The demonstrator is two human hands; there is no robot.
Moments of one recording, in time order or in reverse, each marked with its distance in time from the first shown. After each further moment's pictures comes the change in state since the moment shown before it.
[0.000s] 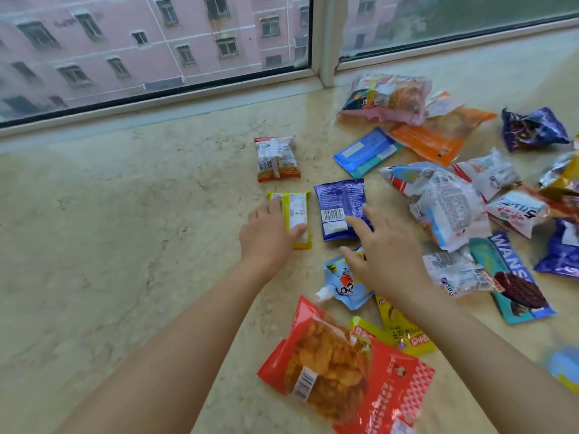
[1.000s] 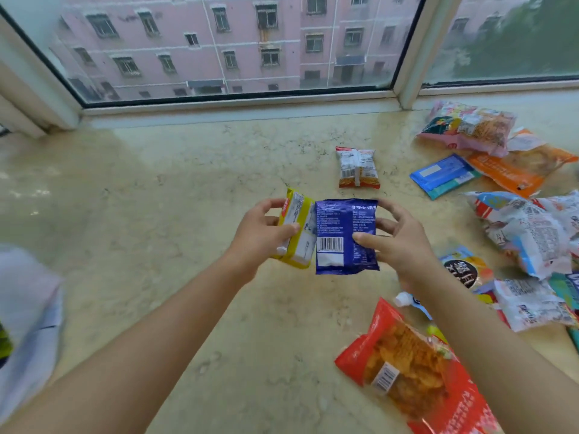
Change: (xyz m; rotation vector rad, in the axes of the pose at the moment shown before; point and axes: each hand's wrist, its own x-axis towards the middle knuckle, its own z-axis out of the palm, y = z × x) left_hand -0.057 -0.126 -0.101 -1.098 -0.097 -0.203; right_hand 0.023 -0.127 -0.029 1.372 -0.193 0.383
